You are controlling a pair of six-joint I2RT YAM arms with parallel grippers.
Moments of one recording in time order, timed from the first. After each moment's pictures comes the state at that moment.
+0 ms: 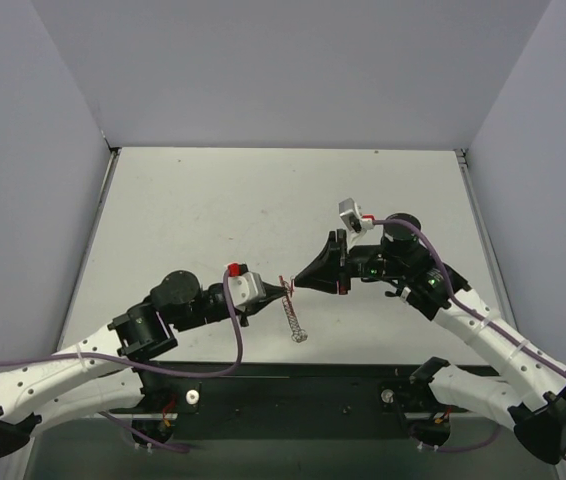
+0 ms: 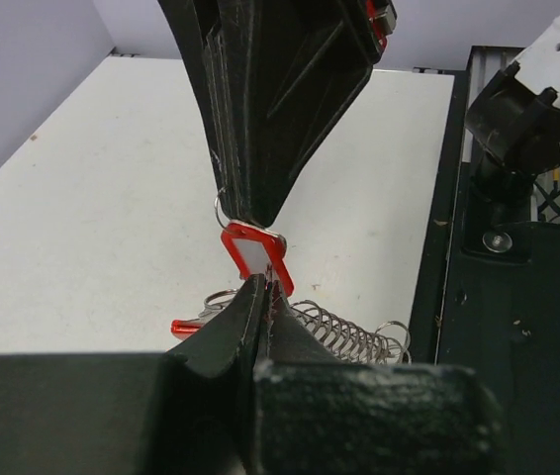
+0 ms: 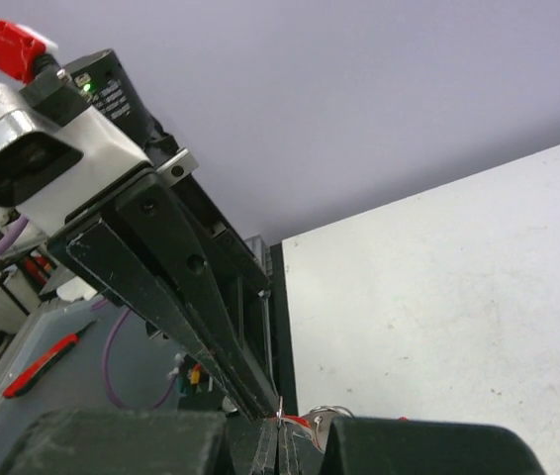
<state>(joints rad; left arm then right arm) -1.05 0.77 0.69 0.01 0.19 0.14 0.64 0.99 0.86 -0.07 -0.87 0.19</state>
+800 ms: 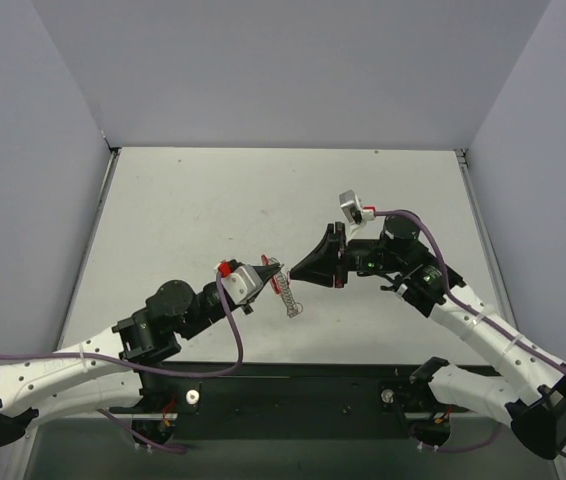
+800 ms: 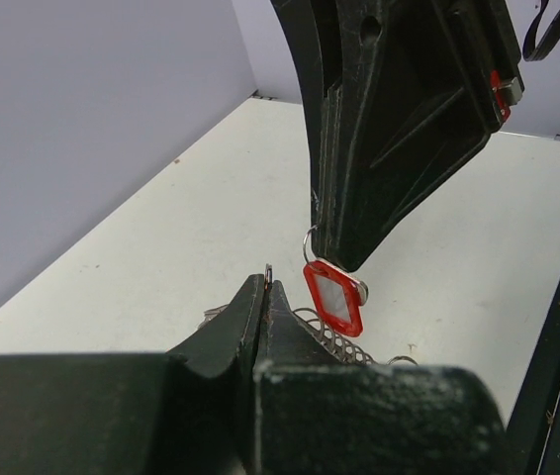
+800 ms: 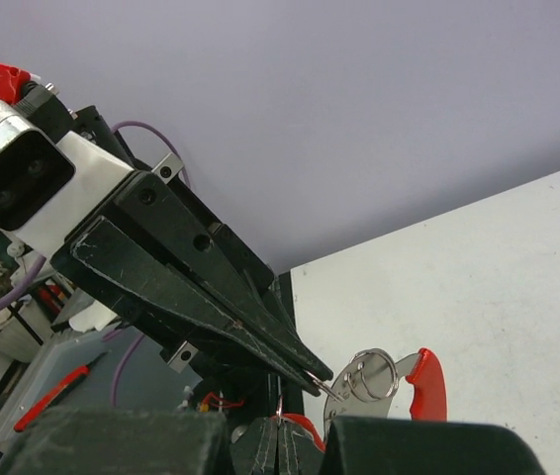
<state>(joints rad) -1.15 0.76 0.66 0.20 -0.18 0.22 0.64 1.02 0.86 0.06 -0.86 0.30</state>
